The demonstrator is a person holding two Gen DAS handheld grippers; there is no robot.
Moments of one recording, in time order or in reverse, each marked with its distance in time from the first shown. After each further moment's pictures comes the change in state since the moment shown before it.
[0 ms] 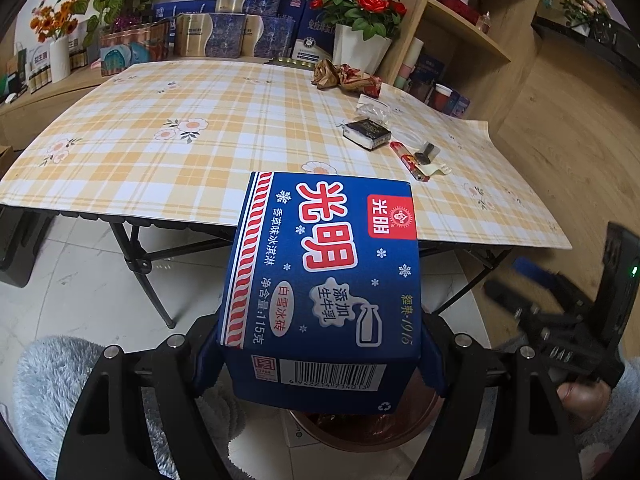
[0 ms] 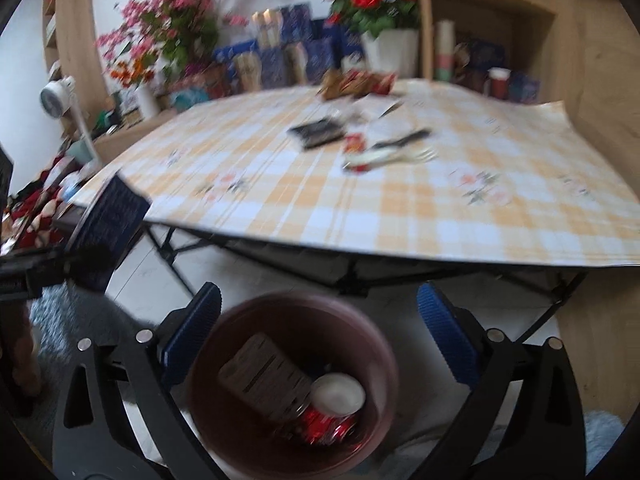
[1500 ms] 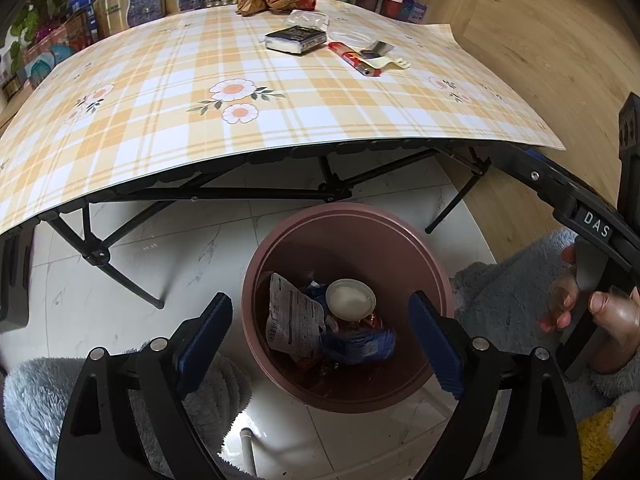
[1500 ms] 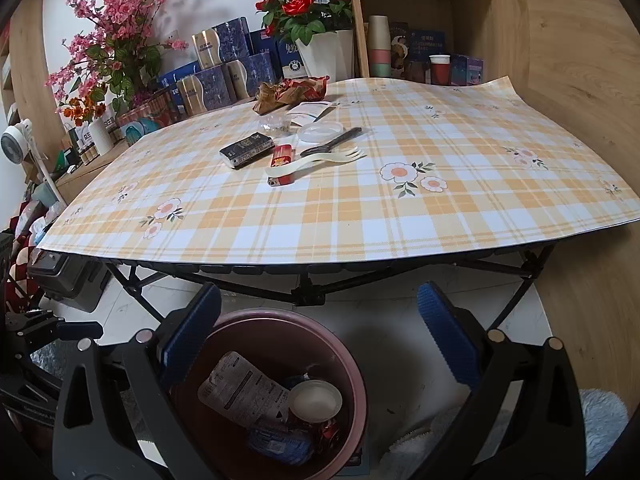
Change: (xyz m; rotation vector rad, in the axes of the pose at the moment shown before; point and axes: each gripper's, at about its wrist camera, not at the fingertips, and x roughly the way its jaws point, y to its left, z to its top) left arm 0.055 -0.037 -0.021 0.207 0.259 -0.049; right arm 0.000 -0.035 -0.001 0.144 -0.011 -0.104
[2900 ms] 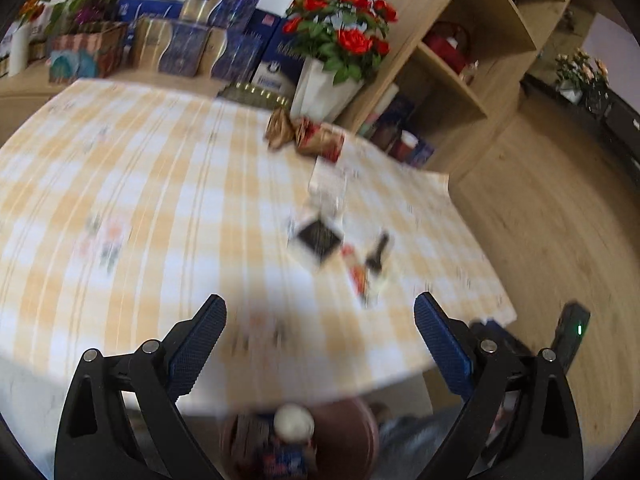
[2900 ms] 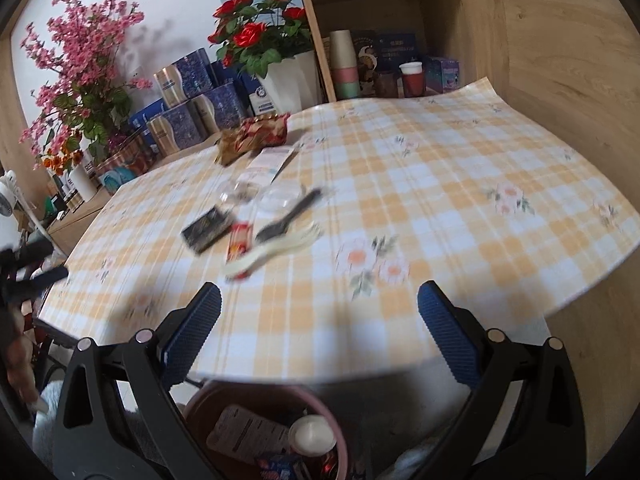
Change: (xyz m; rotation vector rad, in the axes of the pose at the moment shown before) left arm -0.059 0.076 0.159 -0.277 -0.327 -0.193; right arm 0.014 -0.050 0.093 0.122 -0.016 -0.019
